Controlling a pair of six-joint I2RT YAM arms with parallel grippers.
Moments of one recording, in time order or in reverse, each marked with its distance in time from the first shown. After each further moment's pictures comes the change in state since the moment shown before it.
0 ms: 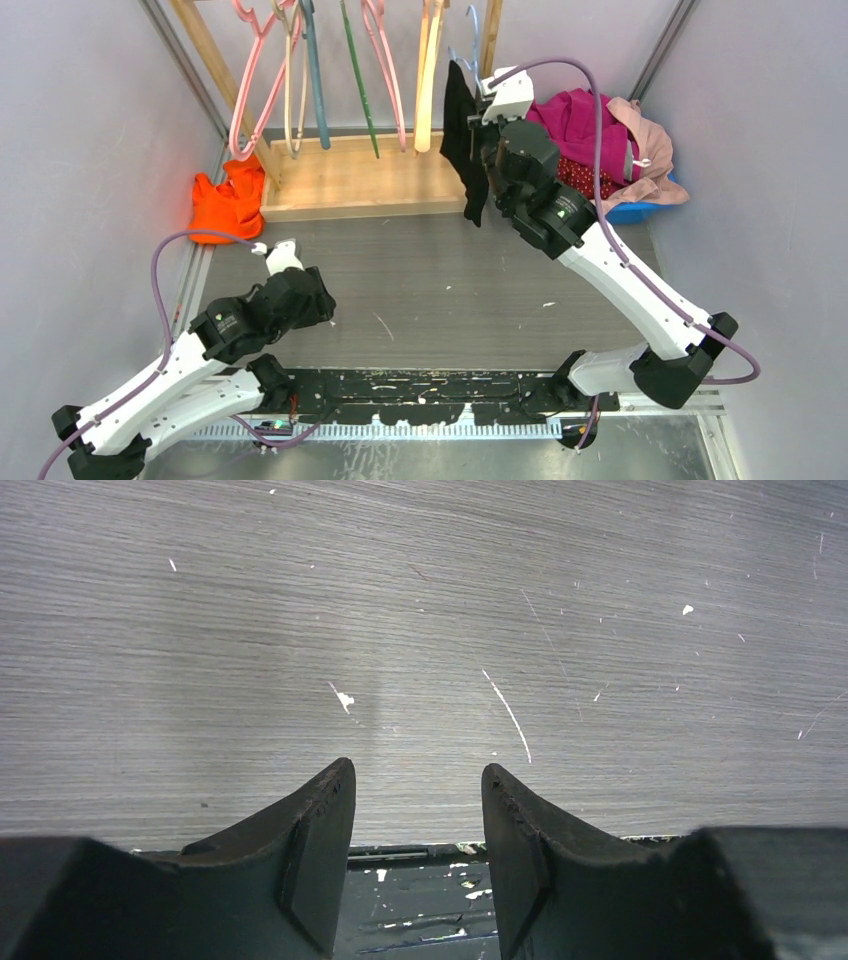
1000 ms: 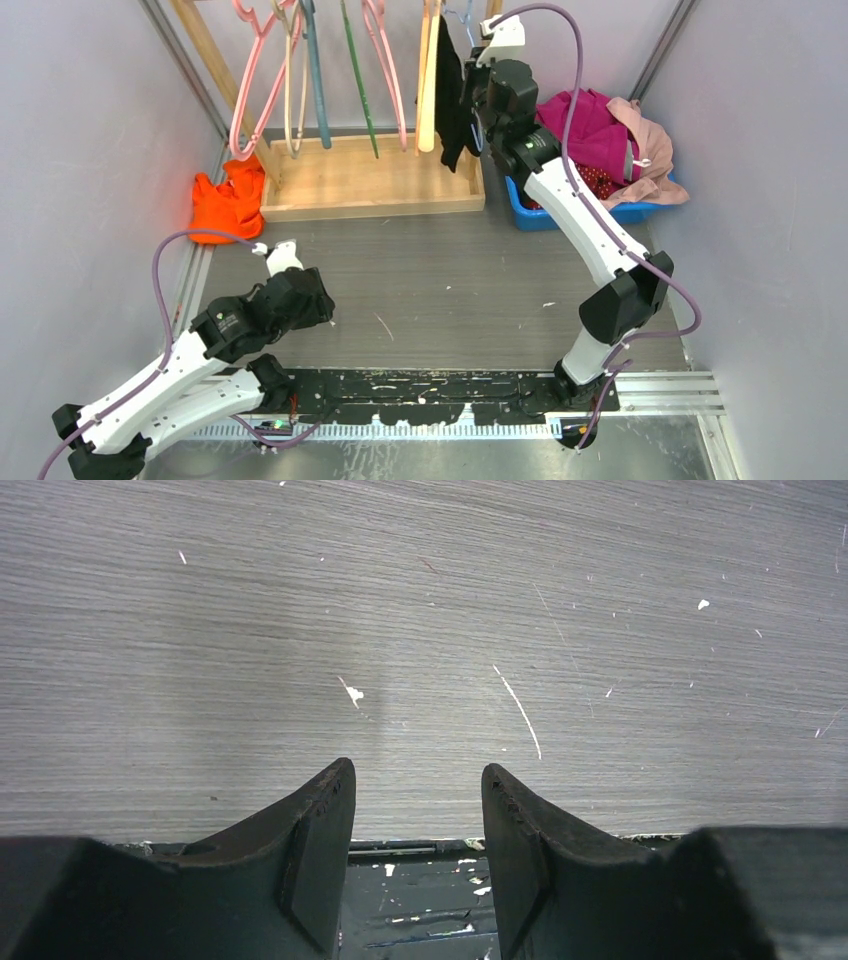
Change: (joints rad) left arm 0.000 0.010 0.004 -0.019 -0.001 0.000; right arm -0.249 0.373 0.283 0.134 -0.281 0.117
